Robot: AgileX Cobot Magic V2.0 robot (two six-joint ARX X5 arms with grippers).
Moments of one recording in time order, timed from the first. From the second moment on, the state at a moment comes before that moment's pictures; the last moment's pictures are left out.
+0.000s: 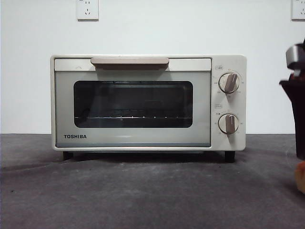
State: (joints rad) left arm -0.34 0.71 1.00 -0.60 0.55 -0.04; right arm 0.26 1.15 0.69 -0.81 -0.23 0.22
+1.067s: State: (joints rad) left arm -0.34 0.73 1.00 -0.62 0.54 -0.04; right arm 0.26 1.30 0.69 -0.70 -0.13 0.23
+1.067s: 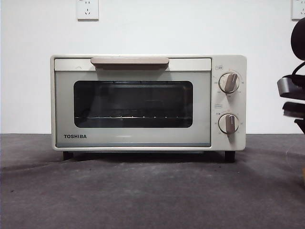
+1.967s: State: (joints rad) left arm -0.37 1.09 1.10 -0.68 0.37 -0.10; right arm 0.26 0.54 0.70 -0.82 -0.55 0.35
